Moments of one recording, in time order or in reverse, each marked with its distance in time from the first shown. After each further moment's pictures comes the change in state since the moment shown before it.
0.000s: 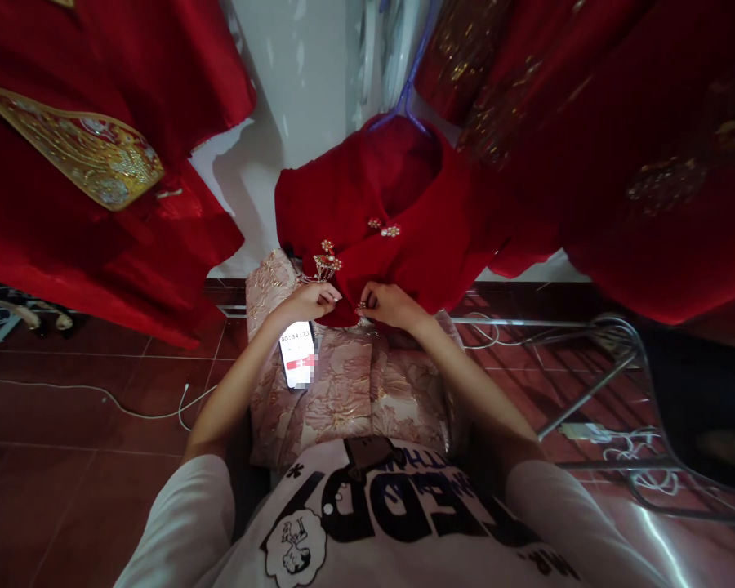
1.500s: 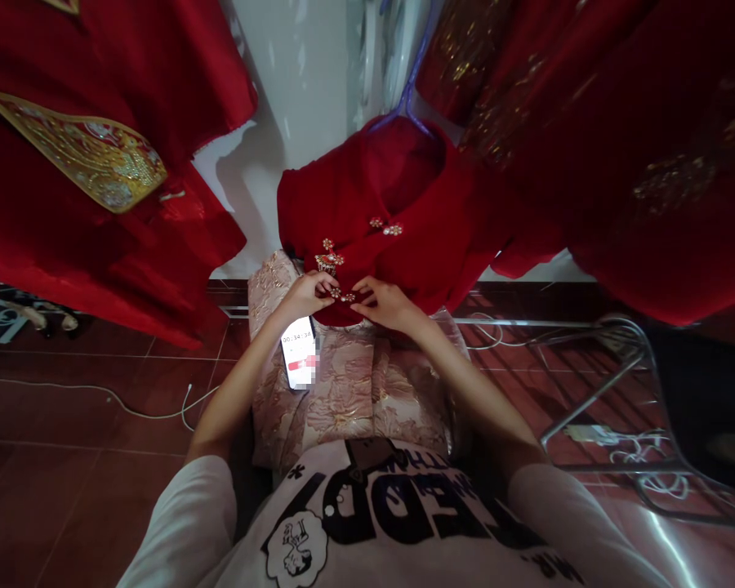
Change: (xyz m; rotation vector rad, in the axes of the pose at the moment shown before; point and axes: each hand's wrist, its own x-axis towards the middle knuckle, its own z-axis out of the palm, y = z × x) left_hand 0.005 0.001 -0.005 0.071 0.239 0.050; right_hand -0.002 -0.015 0.004 0.260 0.090 -0.029
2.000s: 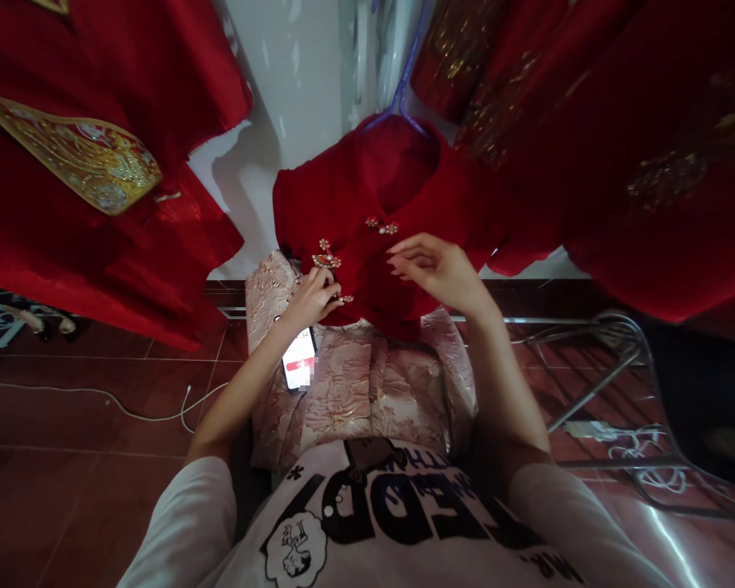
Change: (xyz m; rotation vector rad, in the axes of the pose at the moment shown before) left_hand -0.011 0.009 0.015 0.683 0.031 0.392; right_hand -0.027 -0.018 -0.084 0.340 0.222 -0.165
